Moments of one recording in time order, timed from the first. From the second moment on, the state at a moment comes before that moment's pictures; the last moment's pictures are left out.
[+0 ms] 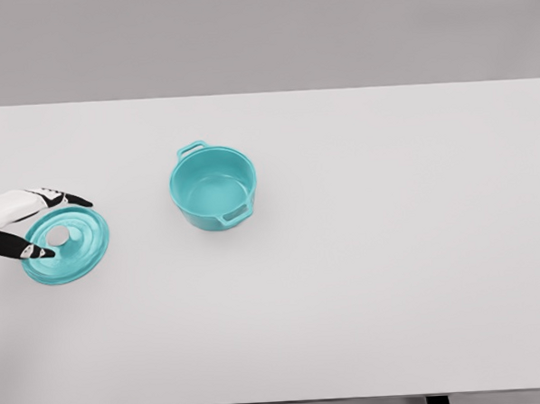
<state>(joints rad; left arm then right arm) -0.34 1.02 -0.49 -1.29 -0.02 -0.61 -0.47 0.01 0.00 0.12 0.11 0.07 -0.28 0.38</state>
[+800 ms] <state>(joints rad) -0.36 1.01 -0.51 -1.24 -0.03 -0.61 -0.47 0.01 0.00 0.12 0.11 0.07 -0.28 0.38</state>
